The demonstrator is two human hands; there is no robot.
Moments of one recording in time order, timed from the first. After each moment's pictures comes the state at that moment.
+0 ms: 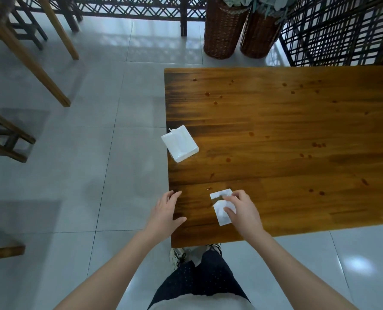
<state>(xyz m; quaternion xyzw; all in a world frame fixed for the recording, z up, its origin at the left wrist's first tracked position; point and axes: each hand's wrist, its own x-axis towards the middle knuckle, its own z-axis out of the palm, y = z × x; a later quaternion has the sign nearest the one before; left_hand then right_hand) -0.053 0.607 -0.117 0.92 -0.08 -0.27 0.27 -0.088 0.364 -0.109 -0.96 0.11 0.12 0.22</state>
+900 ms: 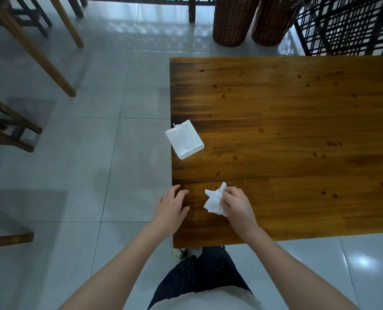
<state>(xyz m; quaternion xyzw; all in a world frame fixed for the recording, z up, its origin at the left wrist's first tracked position) -0.042 0.597 -0.119 0.95 -0.11 -0.23 0.20 -0.067 0.380 -0.118 -0.93 0.07 0.12 0.34</state>
